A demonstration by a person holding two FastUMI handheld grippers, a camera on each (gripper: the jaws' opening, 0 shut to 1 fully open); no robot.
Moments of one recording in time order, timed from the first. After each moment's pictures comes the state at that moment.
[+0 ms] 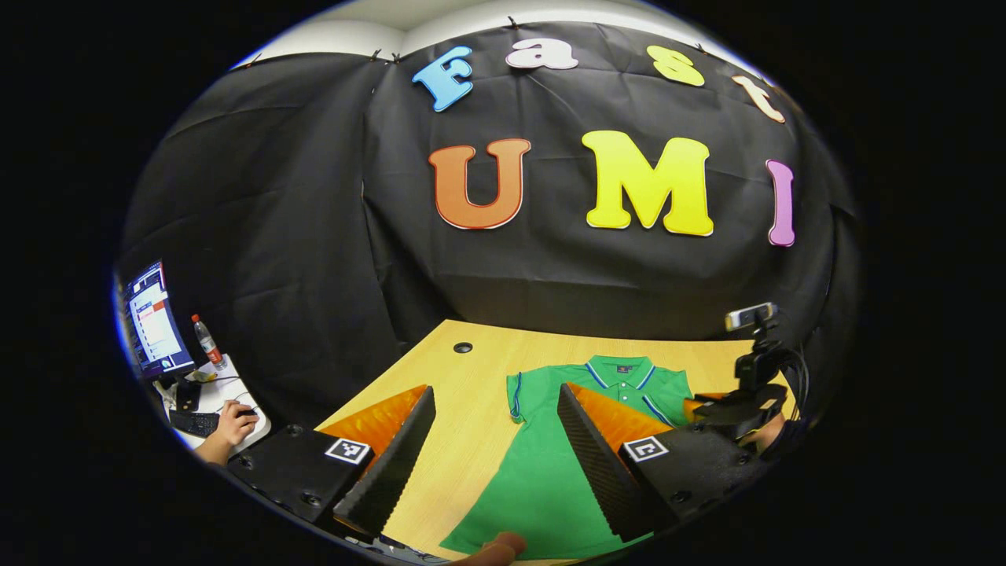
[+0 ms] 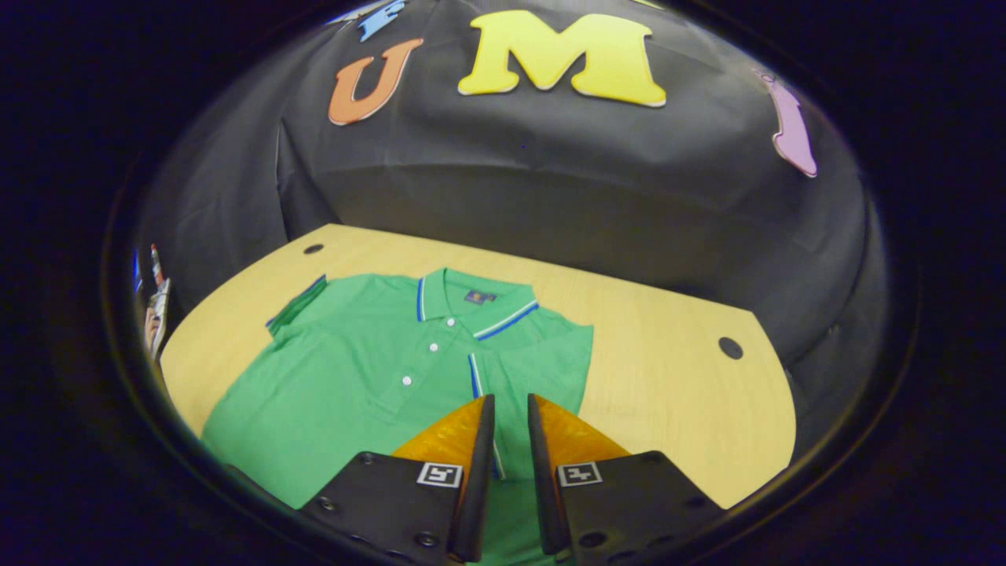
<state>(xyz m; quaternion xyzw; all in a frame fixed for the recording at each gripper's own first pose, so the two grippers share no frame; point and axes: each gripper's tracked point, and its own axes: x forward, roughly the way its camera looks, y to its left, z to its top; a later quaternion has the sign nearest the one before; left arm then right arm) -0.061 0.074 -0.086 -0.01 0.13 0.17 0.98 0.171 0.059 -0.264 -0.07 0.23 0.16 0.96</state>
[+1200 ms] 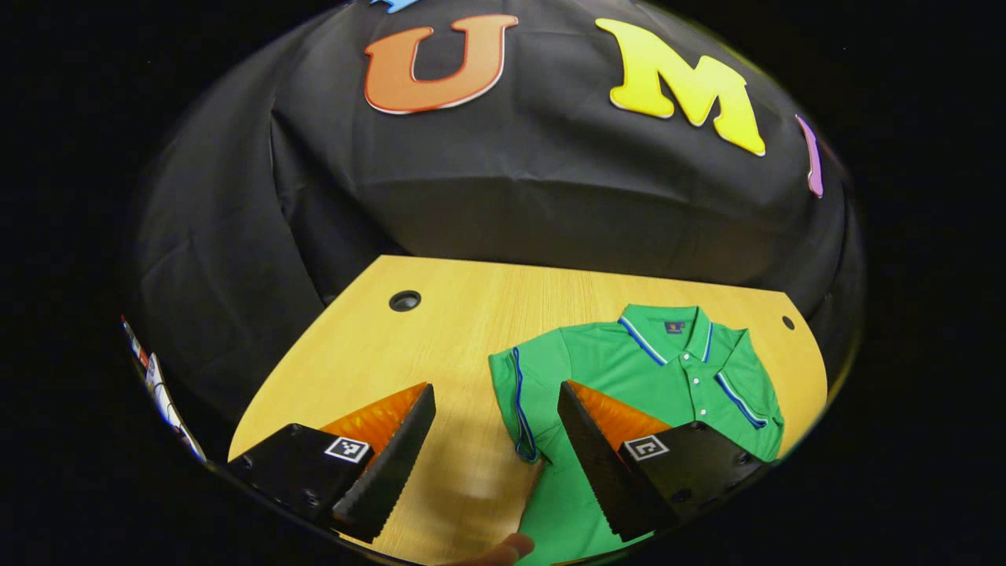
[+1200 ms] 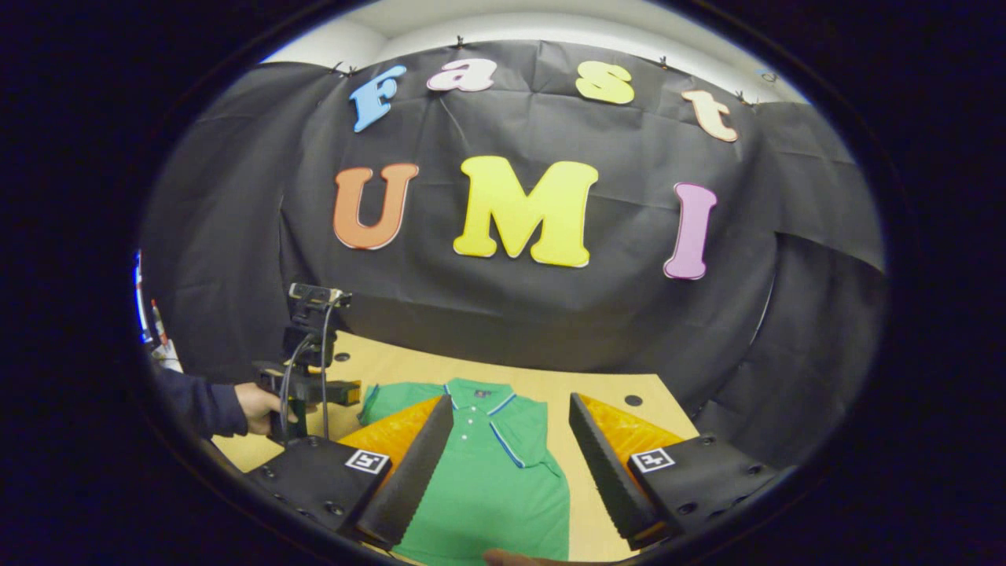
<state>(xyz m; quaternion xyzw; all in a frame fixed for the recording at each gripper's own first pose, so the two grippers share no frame) 0.161 0.136 -0.268 -0.02 0.29 0.08 0.95 -0.040 0.062 -0.055 -0.05 0.10 0.07 0.99</state>
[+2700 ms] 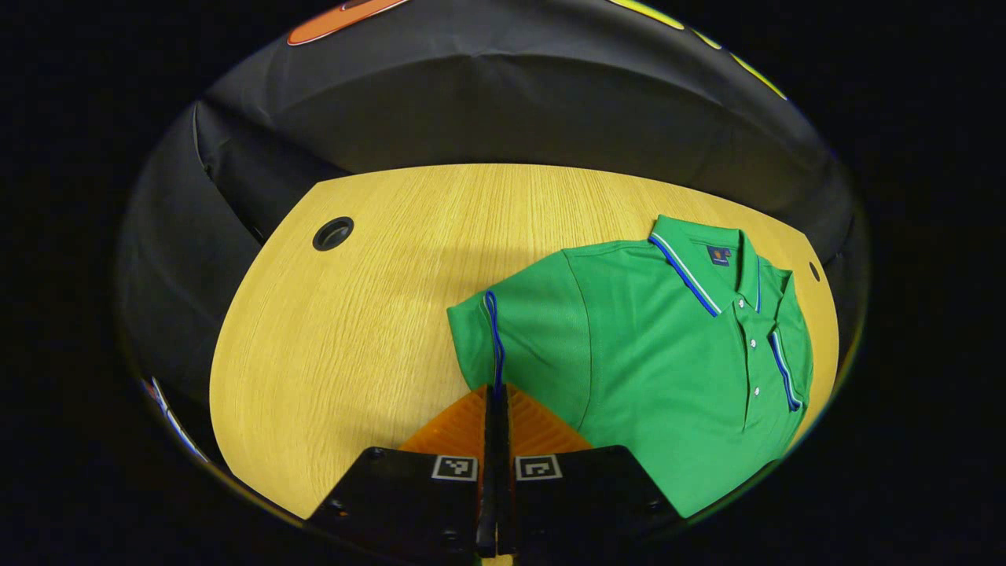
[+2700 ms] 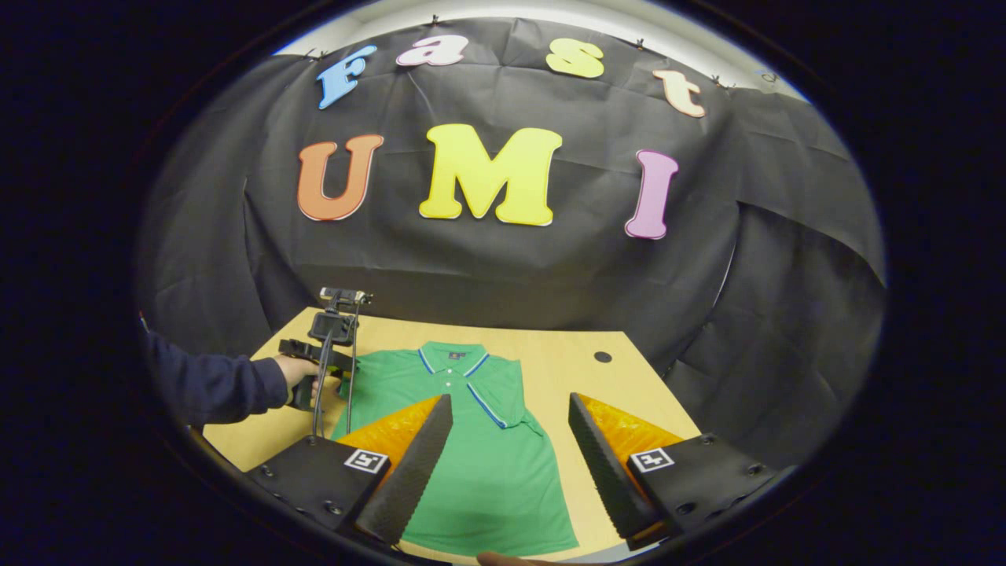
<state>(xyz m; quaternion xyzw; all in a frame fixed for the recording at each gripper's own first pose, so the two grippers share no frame) 0.206 0.131 -0.337 0.00 0.43 0.04 0.90 -0.065 0.049 -0.085 -0.02 0.17 0.00 0.99</state>
